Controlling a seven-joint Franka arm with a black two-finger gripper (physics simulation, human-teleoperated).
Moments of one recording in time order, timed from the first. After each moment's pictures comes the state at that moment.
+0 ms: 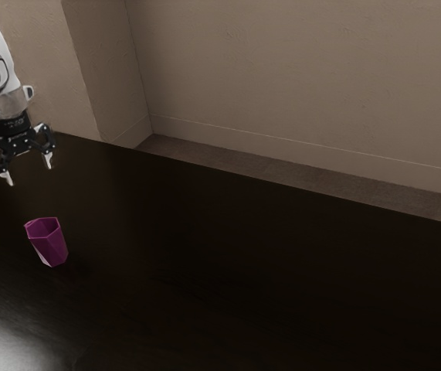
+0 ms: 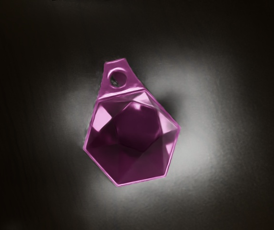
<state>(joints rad) -0.13 0.07 0.62 -1.84 -0.05 1.82 -0.83</state>
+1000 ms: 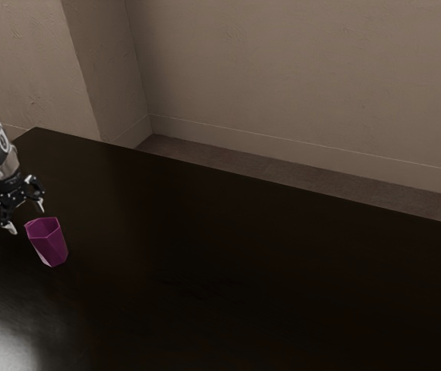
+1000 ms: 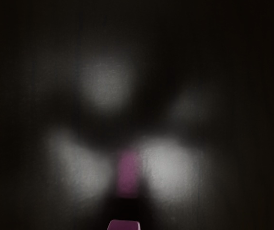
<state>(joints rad) 0.08 0.40 0.58 -1.89 -0.36 2.14 -0.74</state>
